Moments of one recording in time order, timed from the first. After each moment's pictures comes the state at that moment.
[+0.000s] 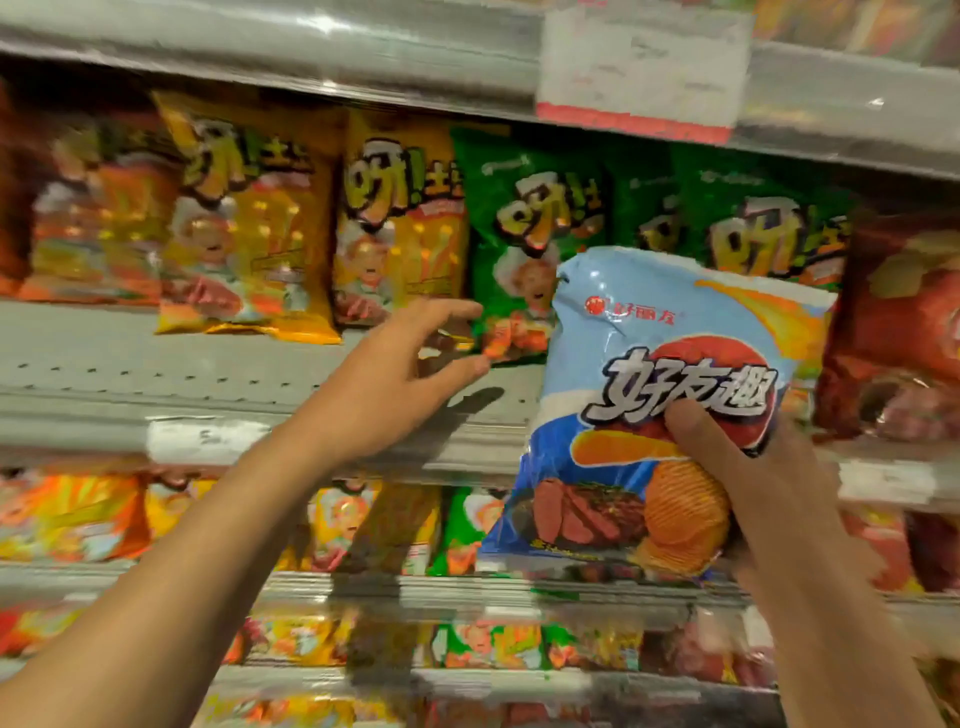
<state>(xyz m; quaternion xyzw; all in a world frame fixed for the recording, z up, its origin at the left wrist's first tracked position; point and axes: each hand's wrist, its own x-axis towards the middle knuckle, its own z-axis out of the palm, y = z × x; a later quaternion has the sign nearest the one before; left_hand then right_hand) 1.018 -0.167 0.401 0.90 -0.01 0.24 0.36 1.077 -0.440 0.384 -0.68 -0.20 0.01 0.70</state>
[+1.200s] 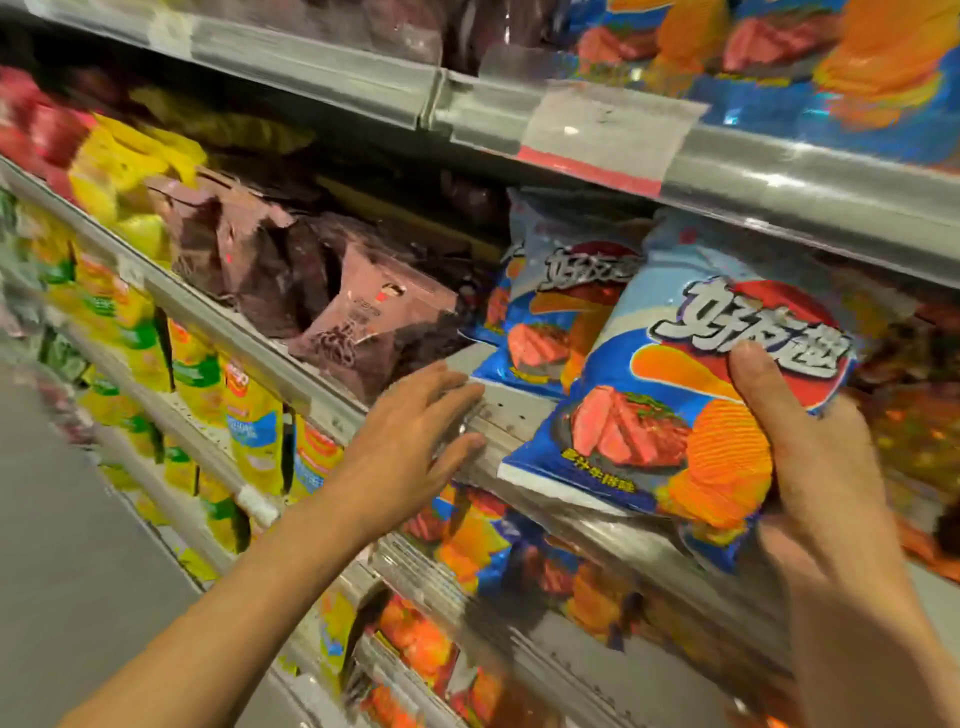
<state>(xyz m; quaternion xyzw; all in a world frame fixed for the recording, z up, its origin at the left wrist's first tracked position) 0.598 0.465 0.343 0.90 0.24 0.35 0.08 0.799 0.287 0.435 -0.52 -0.40 0.13 0.75</state>
